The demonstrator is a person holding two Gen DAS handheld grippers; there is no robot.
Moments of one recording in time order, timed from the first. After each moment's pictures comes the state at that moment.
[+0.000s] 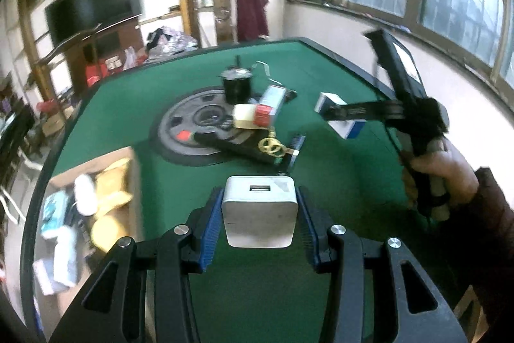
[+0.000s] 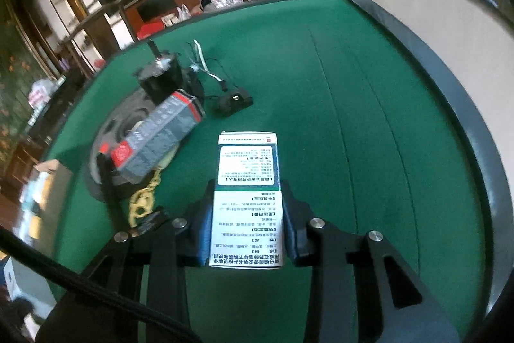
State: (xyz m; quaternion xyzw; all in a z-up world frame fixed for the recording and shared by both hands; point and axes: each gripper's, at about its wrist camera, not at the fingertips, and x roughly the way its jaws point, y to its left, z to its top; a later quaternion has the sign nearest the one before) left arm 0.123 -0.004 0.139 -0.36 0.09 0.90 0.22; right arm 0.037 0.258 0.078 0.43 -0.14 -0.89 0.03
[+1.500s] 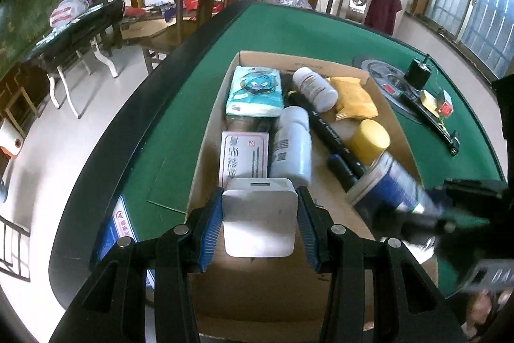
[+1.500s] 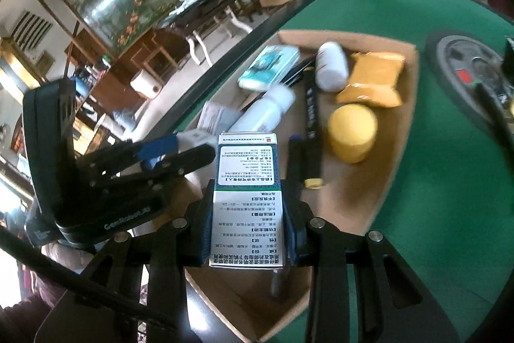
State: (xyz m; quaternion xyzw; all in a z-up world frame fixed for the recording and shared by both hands) left arm 0.104 -0.267 0.069 -0.45 -0.03 0.89 0.03; right arm 0.106 -0.094 0.074 0.48 -0.05 -0.79 0.37
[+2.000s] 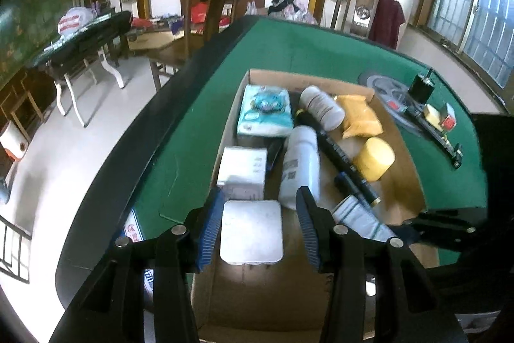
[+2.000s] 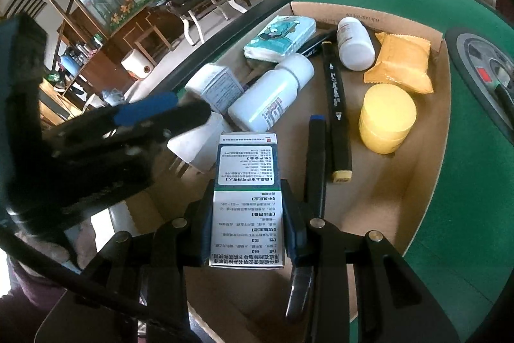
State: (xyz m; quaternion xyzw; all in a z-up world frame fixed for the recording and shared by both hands) left arm 0.111 -0.271 0.084 -0.41 -0.03 0.91 0.02; right arm 0.112 -0.112 0.050 0.50 0.00 -0.79 0.36
